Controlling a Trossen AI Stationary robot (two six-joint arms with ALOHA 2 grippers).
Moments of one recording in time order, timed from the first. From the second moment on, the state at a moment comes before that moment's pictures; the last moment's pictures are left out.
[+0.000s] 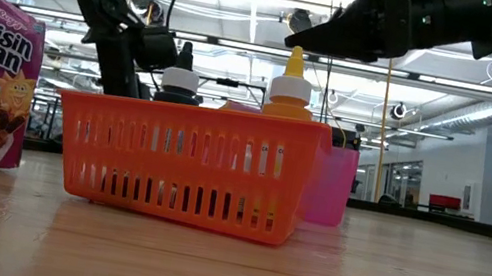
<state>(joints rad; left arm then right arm) 0.69 1.58 0.80 -0.28 -0.15 -0.77 0.13 1.42 0.68 0.51 0.21 -0.30</state>
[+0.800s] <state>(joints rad) 0.70 1.58 0.80 -0.29 -0.18 -0.79 0.13 1.42 0.68 0.50 0.21 -0.30</state>
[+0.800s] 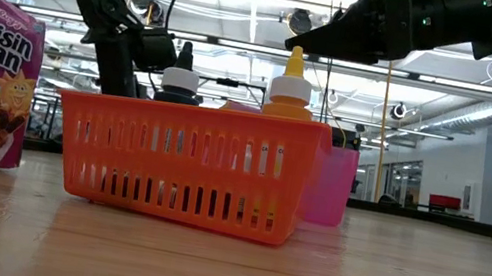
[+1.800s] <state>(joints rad) 0.68 1.70 0.80 -0.29 -0.24 -0.60 0.13 1.42 0.68 0.49 0.21 -0.27</state>
